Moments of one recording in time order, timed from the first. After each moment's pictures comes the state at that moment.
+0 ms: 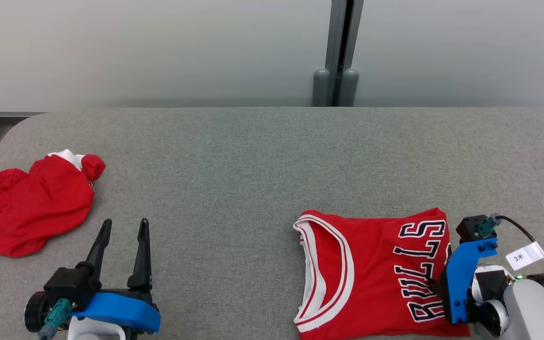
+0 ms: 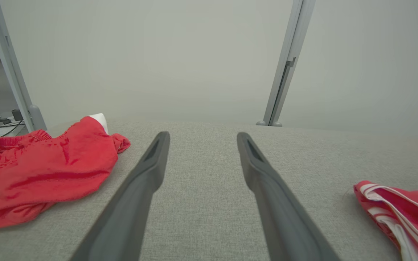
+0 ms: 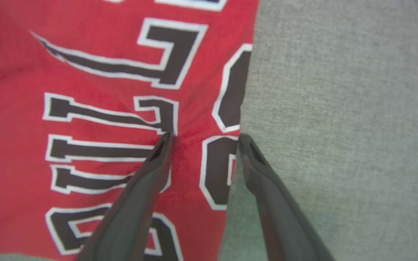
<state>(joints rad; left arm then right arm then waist) -0.09 0.17 -0.12 0.32 -0.29 -0.11 -0.26 -0.32 -0.18 0.02 0.56 0.17 0.13 0.74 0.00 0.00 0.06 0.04</state>
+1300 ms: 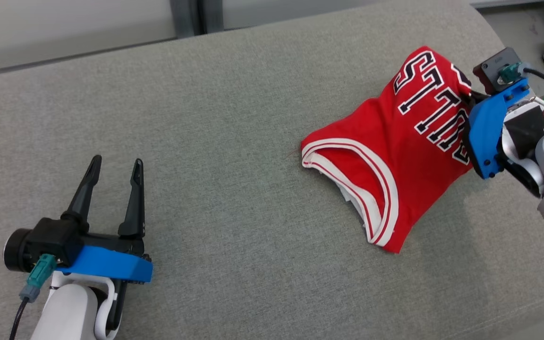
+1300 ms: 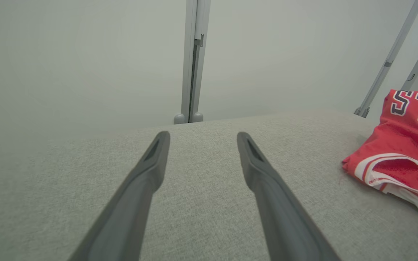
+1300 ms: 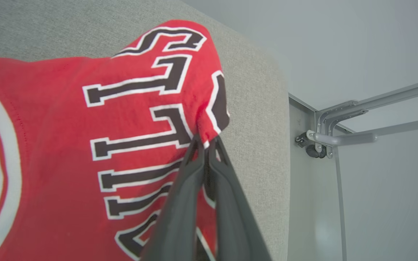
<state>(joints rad) -0.22 0.22 -0.15 0.23 -0.27 -0.12 -0.26 -0.86 -0.49 0.50 0.59 0.26 0.13 0.44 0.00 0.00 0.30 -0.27</state>
